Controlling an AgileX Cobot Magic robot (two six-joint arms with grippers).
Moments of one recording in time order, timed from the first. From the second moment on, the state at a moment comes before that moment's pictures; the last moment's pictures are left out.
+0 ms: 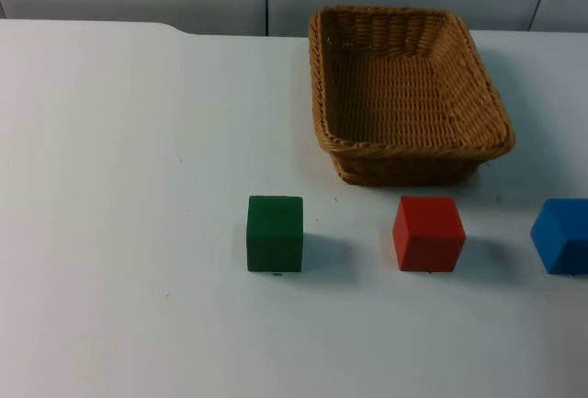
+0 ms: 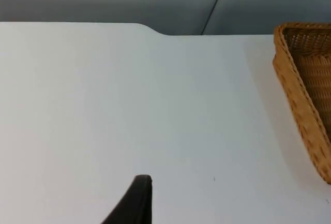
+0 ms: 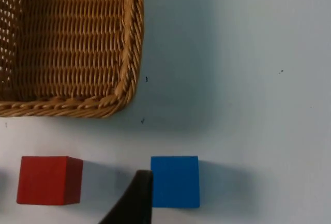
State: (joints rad) right arm -0.03 1.25 -0.96 0.10 0.75 -0.10; left arm 0.03 1.25 -0.99 -0.62 0.56 0.50
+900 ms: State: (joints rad) right arm 0.10 1.48 -0.96 0.10 0.73 -0.11; left arm -0.17 2.03 -1.58 -0.95 0.62 0.76
